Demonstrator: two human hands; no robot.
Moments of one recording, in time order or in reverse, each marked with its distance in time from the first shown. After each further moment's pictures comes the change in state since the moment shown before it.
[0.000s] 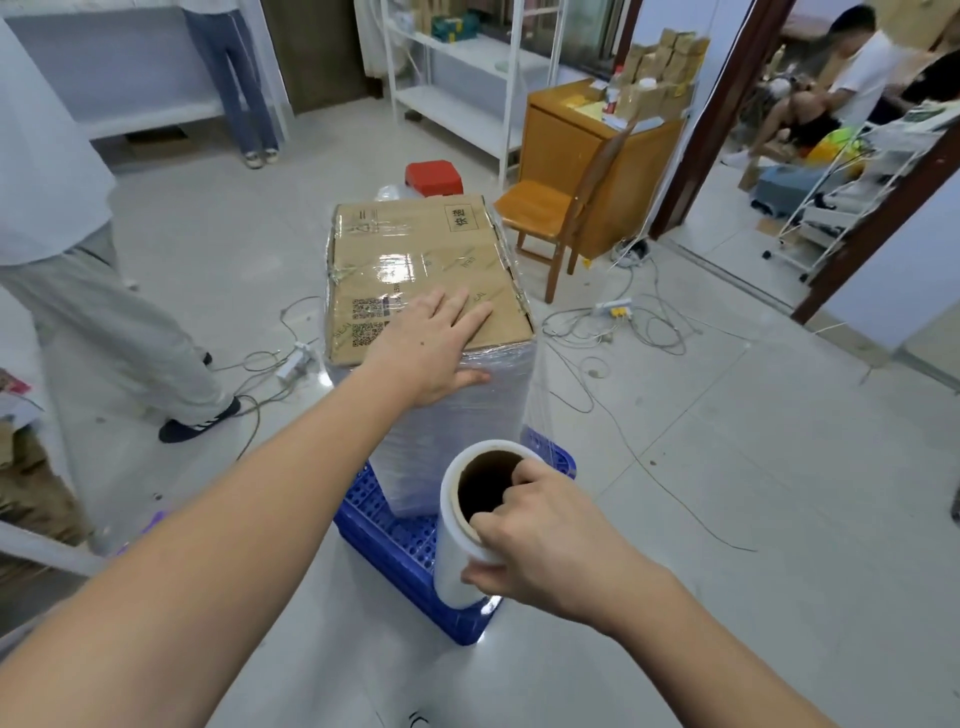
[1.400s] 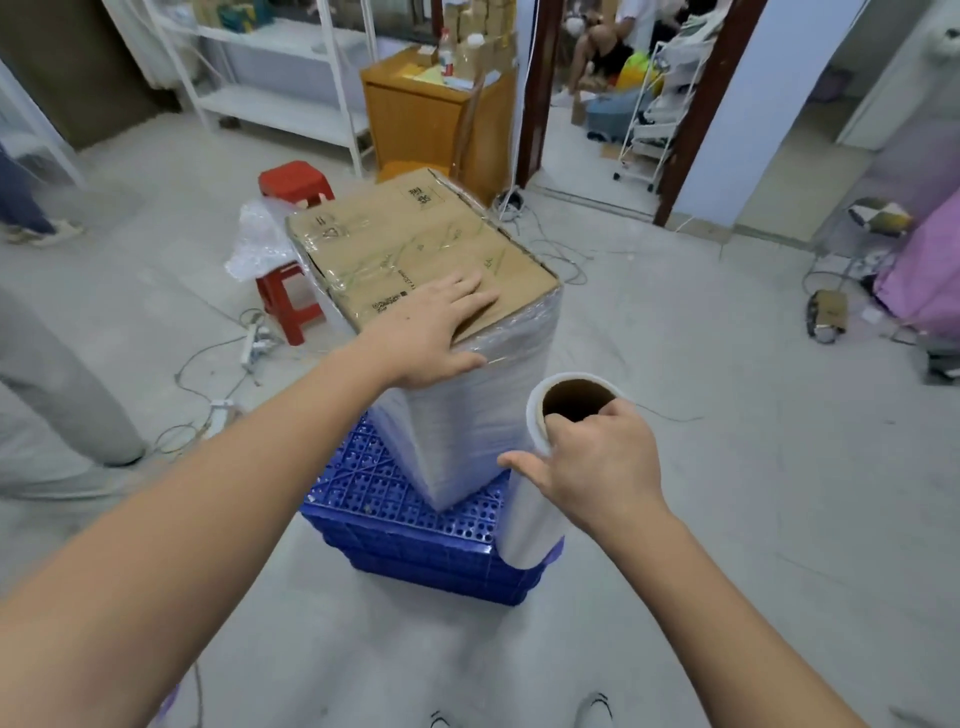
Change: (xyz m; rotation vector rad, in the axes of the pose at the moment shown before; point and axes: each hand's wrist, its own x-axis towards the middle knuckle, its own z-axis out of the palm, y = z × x) left_hand -0.017 -0.088 0.003 -0.281 0.013 0.520; right_hand 0.087 -0.098 0.013 -0.153 0.097 1.021
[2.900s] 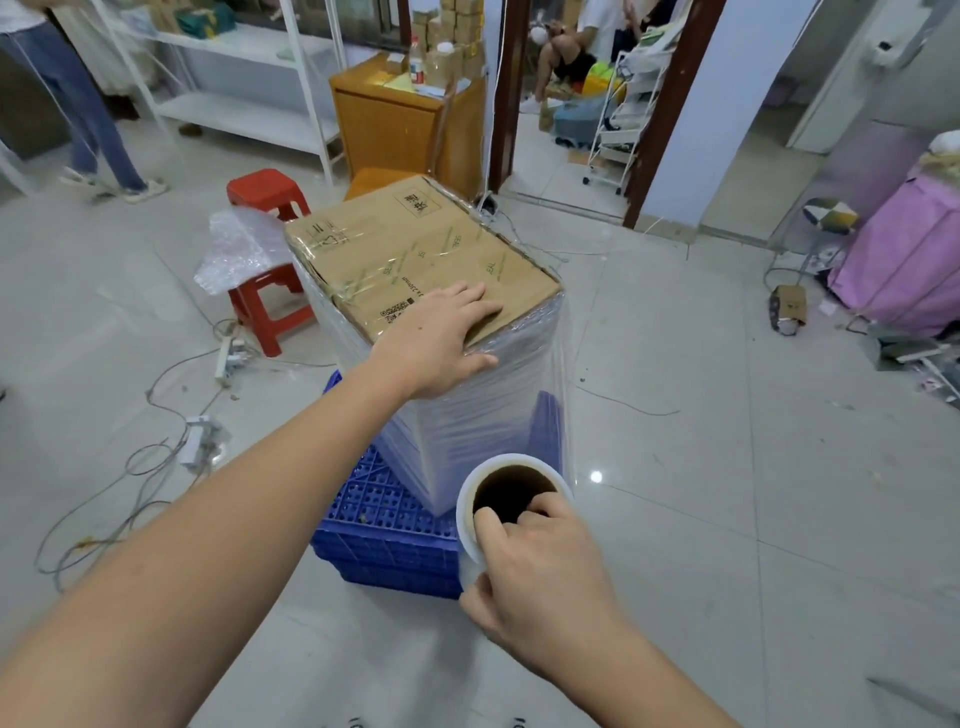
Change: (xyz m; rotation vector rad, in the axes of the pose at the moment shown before) left_hand -0.005 0.008 0.005 -0.069 0.108 -0.003; right_hand -0.071 -0.085 -0.004 0.070 -0.058 -0.145
